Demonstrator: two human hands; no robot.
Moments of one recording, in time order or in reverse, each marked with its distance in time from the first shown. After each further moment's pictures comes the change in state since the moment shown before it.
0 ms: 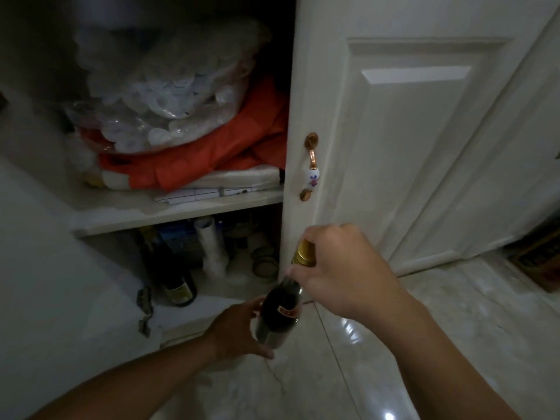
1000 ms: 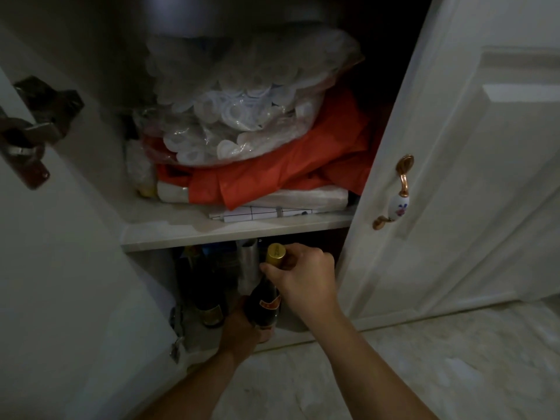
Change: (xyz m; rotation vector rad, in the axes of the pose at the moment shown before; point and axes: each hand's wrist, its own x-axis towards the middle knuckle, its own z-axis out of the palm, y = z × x) left_hand 0.045 -0.081 -0.020 -0.695 0.501 -0.176; right_hand 0.106 -0.045 0.135 0.486 0.257 0.054
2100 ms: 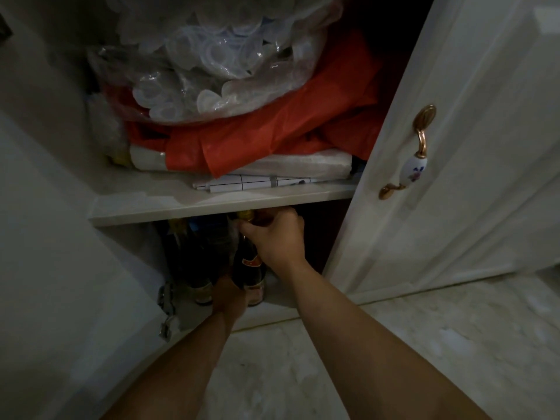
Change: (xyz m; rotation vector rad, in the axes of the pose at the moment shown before) left_hand 0.080 -0.067 0.005 0.019 0.150 -0.169; right_hand 0.047 0.026 0.064 0.313 -0.030 0.111
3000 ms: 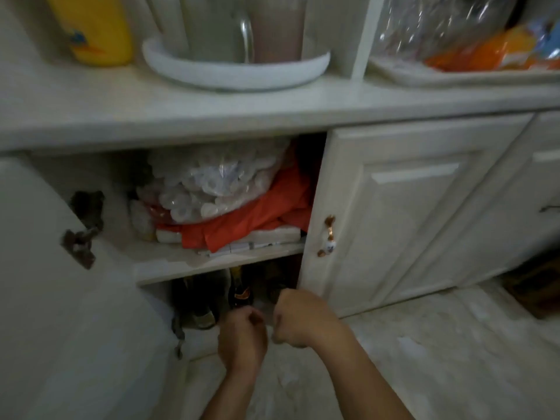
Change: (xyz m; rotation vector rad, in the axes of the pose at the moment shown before) left_hand -0.251 0.228 -0.040 0.397 0.162 0.040; right_hand -0.095 -0.144 -0.135 -0.912 -0.668 0.186
